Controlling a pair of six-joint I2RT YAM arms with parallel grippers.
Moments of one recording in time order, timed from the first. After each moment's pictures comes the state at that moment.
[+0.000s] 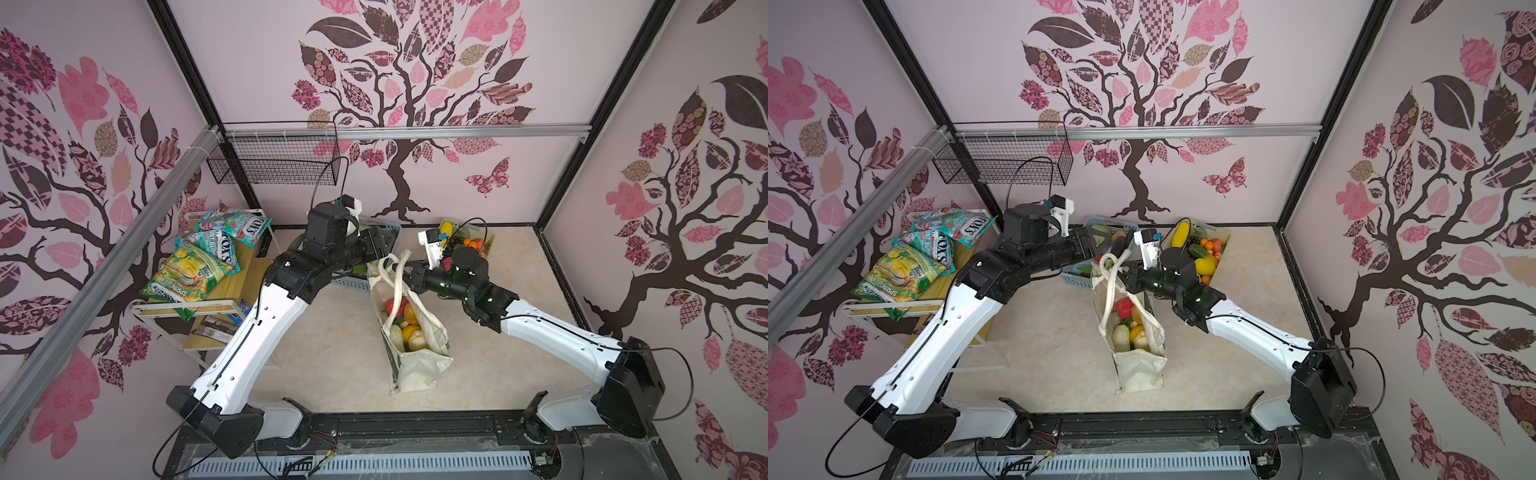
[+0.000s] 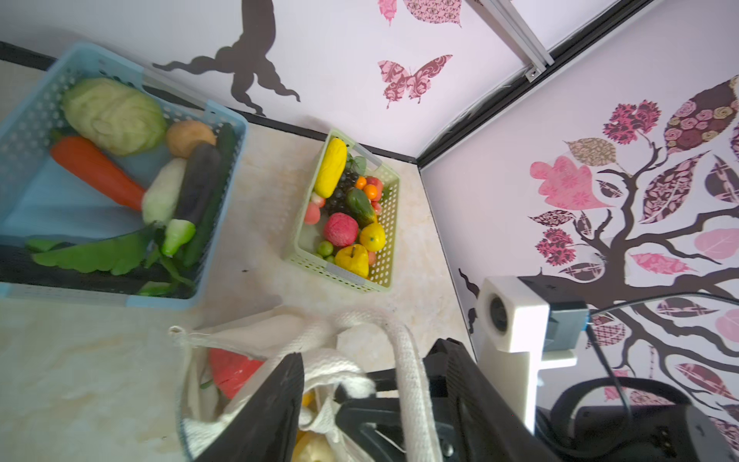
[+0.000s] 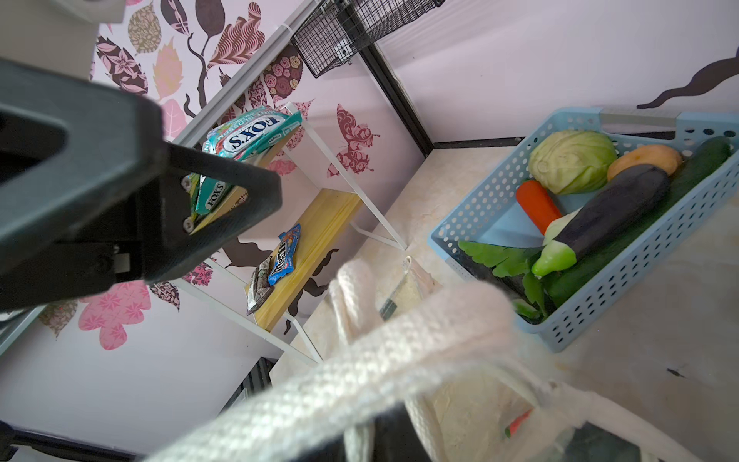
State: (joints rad) left arm -0.49 1.34 1.63 -0.76 0.16 -0.63; right arm 0.74 1.39 1.08 0.20 -0.30 0.62
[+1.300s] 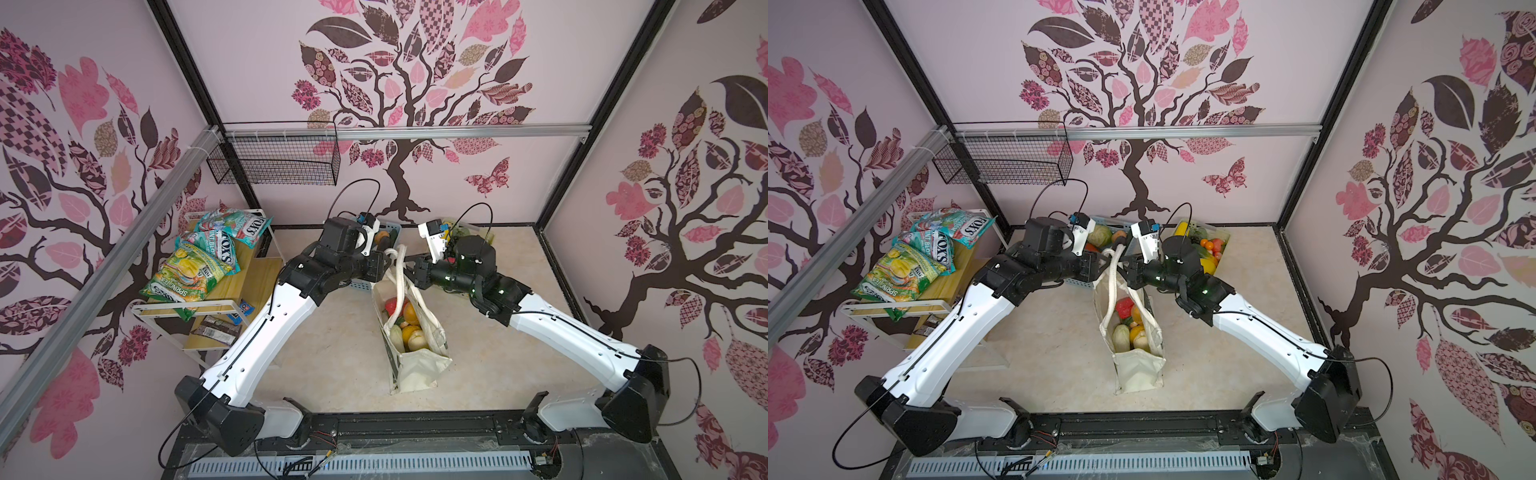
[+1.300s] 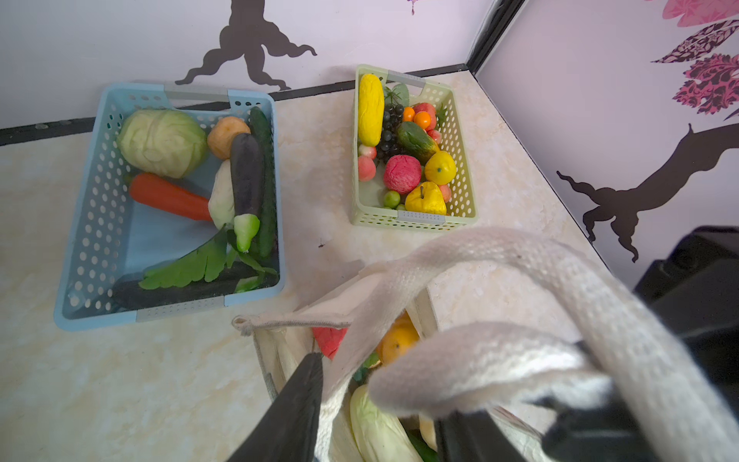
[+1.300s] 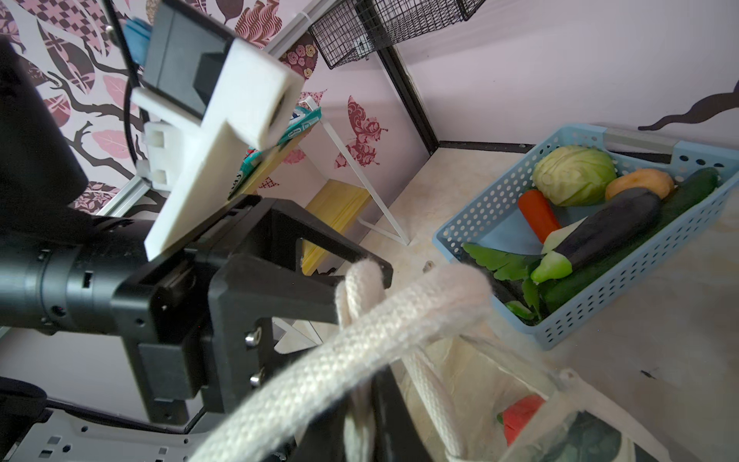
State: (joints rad) left arm -0.53 1.37 1.52 -0.80 0.13 -0.21; right arm 0.74 1.37 1.23 -0.03 -0.34 0.53
